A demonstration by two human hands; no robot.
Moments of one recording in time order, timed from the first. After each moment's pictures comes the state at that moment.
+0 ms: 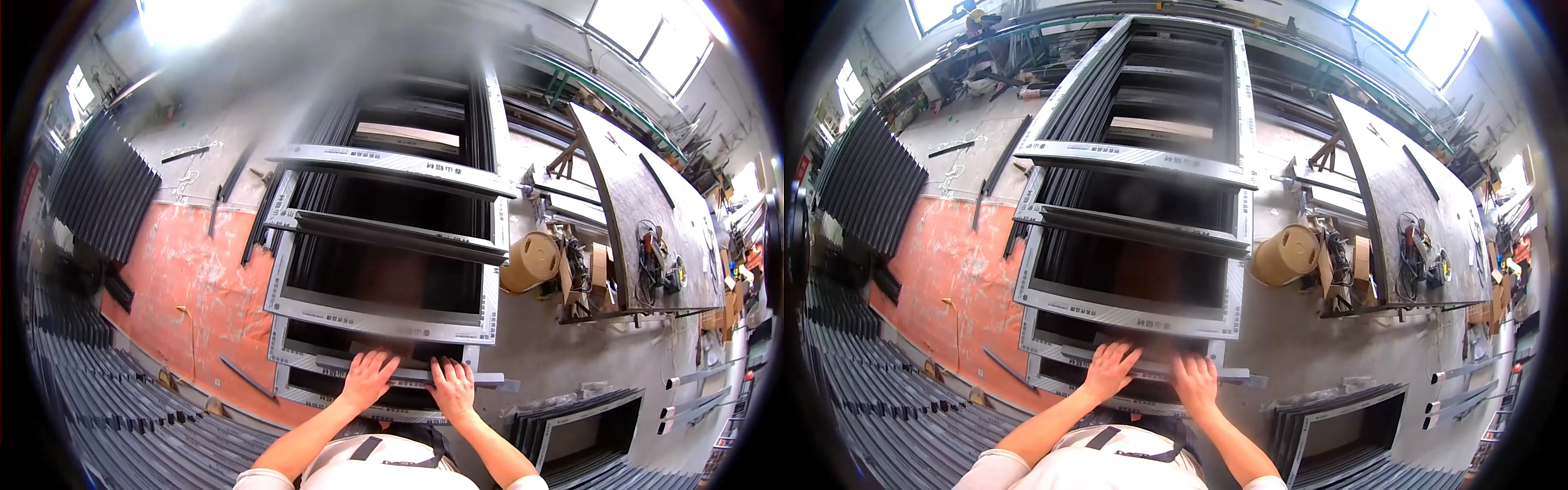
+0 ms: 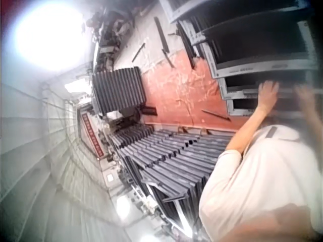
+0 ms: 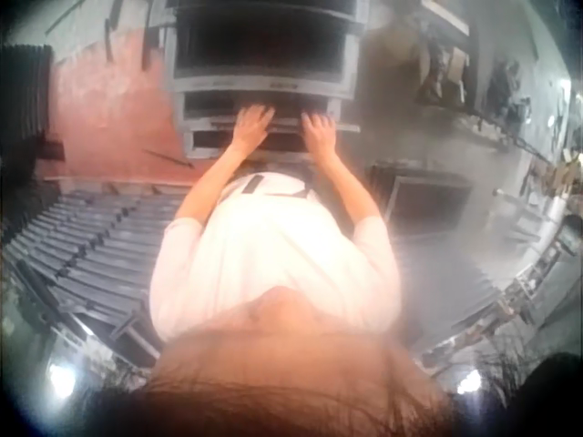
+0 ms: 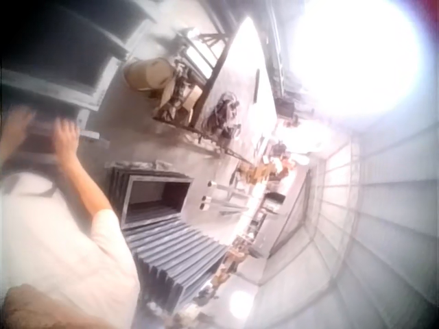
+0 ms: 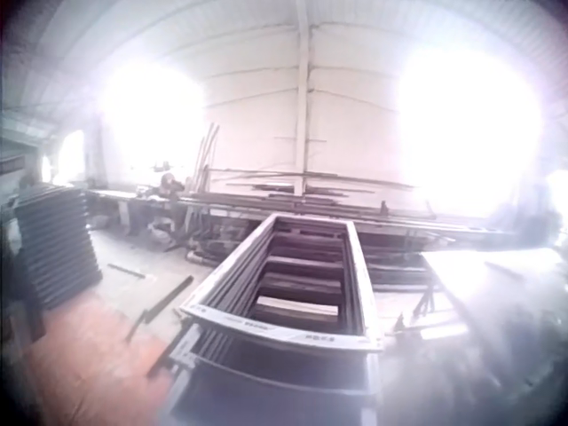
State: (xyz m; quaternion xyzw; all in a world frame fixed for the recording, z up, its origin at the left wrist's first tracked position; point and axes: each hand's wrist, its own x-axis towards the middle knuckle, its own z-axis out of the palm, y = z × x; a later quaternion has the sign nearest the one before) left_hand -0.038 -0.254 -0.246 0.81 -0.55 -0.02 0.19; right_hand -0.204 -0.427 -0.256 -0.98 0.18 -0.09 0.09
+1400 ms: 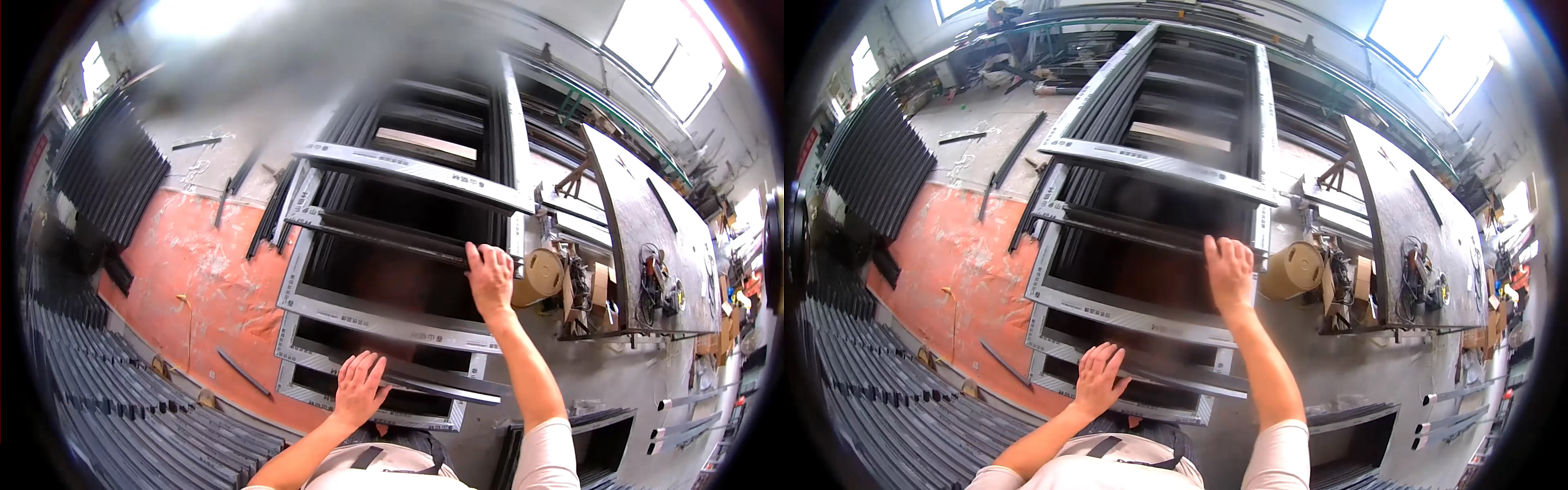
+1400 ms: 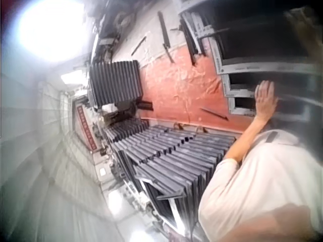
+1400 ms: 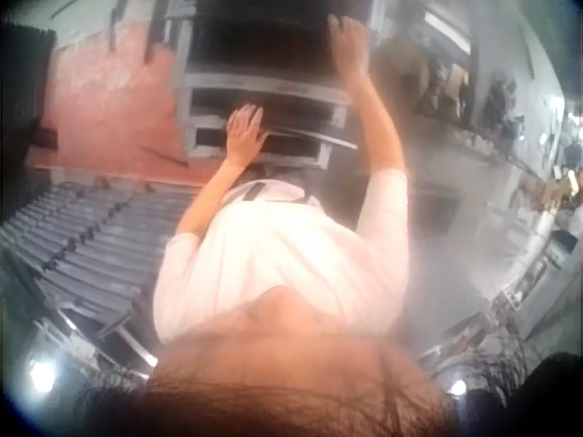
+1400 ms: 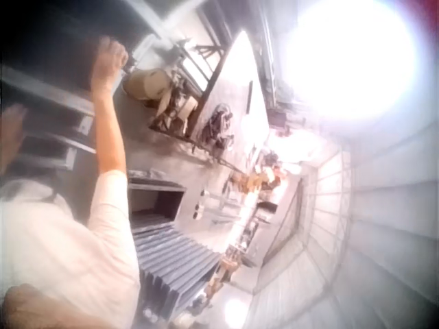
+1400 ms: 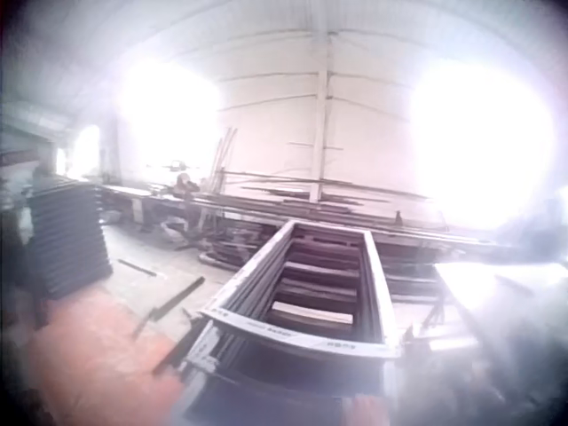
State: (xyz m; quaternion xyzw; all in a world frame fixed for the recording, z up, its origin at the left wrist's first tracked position) left_hand -0.037 -0.229 -0.192 0.85 -0.45 0.03 0.27; right_hand -0.023 -0.577 -0.146 -0.96 0.13 -0.25 -0.05
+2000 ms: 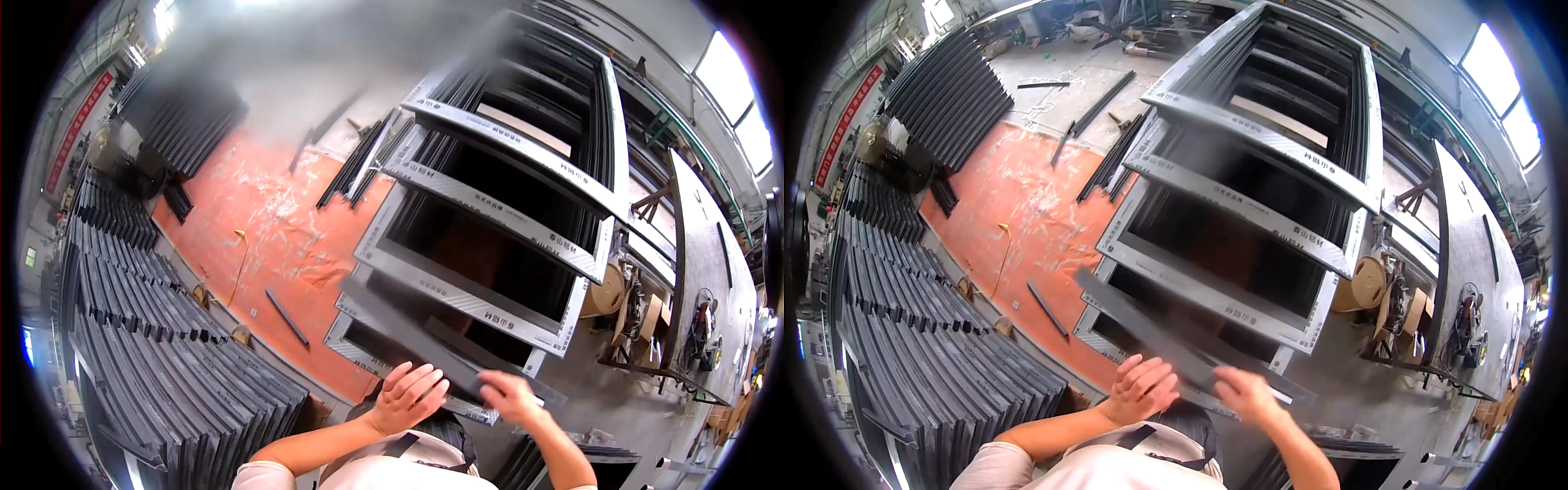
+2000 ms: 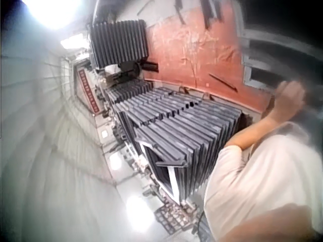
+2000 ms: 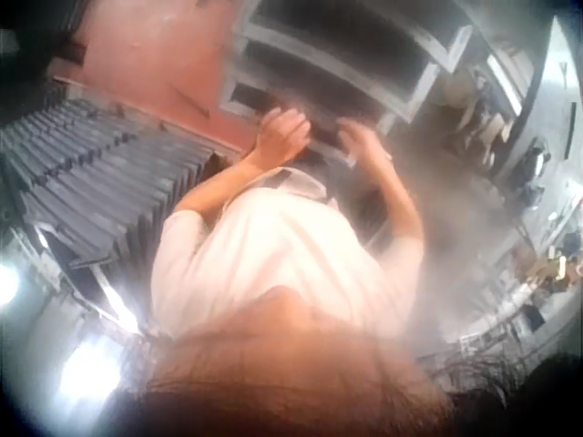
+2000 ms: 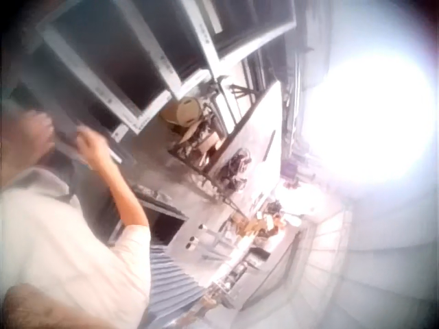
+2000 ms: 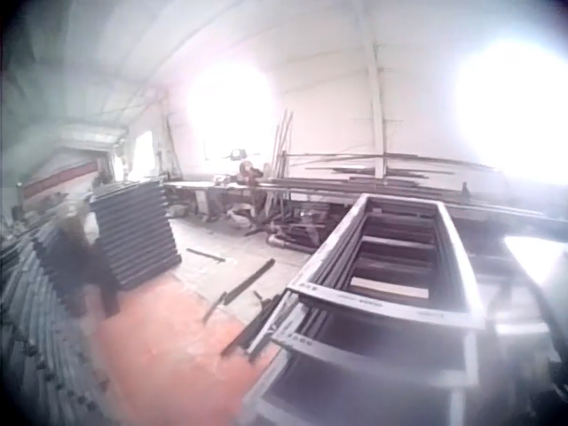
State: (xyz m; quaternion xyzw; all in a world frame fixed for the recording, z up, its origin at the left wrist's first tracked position) left_hand -0.087 -0.184 -0.154 0.81 -0.47 0.16 0.30; right_hand -0.178 -0.437 -0.153 -0.83 0.08 0.12 0.53
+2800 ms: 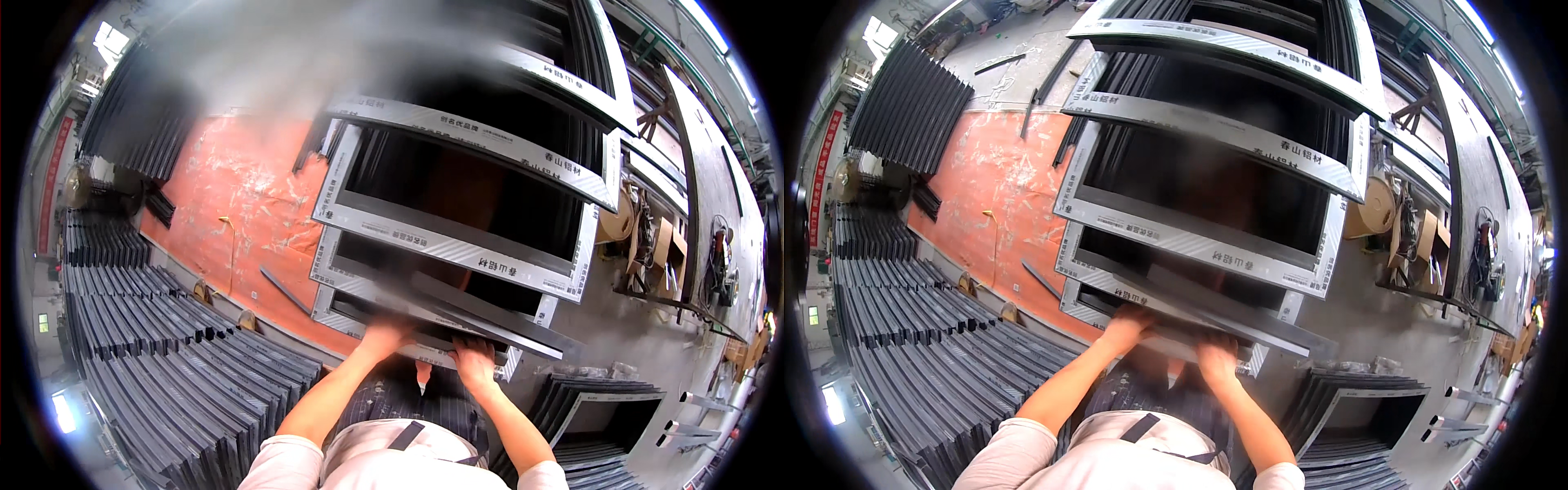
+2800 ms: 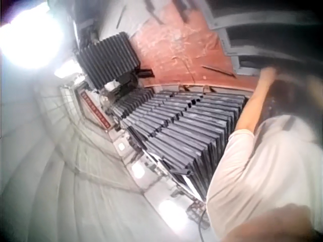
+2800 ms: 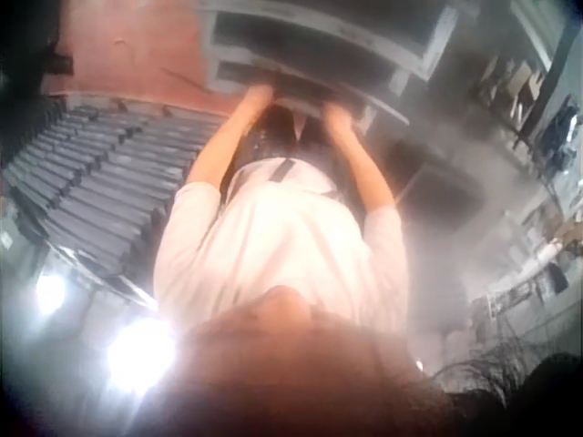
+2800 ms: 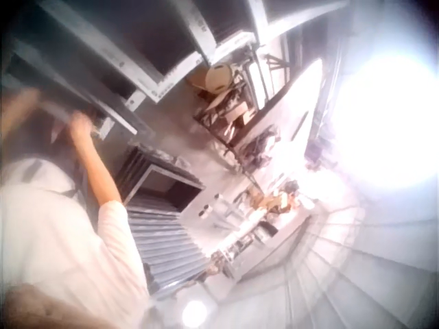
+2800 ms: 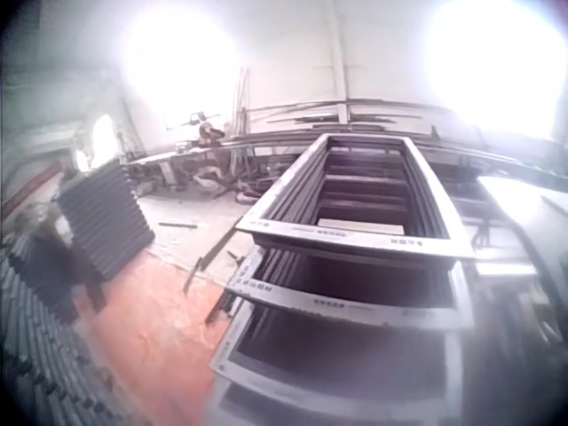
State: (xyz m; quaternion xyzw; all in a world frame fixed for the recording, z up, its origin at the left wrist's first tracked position) left_hand -0.043 -0.150 -0.366 0.84 -0.47 -0.23 0.16; right_hand -0.219 -0.346 -0.354 -0.96 0.18 0.14 0.18
